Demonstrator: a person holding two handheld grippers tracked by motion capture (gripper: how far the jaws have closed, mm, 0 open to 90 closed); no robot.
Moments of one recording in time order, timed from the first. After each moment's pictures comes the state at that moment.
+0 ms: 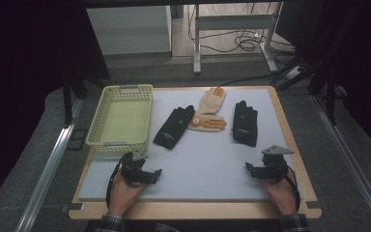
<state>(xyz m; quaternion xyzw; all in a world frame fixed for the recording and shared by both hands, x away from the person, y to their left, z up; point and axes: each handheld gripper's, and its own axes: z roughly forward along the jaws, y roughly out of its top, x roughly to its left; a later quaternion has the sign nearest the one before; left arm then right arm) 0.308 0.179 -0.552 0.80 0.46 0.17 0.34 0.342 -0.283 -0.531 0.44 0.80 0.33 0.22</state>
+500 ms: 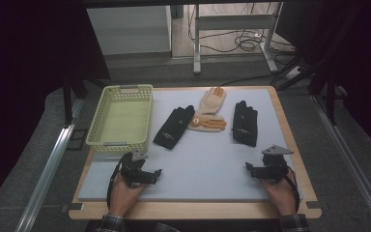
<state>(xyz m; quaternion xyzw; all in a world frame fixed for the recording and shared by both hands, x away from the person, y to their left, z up) 0.308 0.179 -0.552 0.80 0.46 0.17 0.34 0.342 -0.283 -0.531 0.44 0.80 0.33 0.22</state>
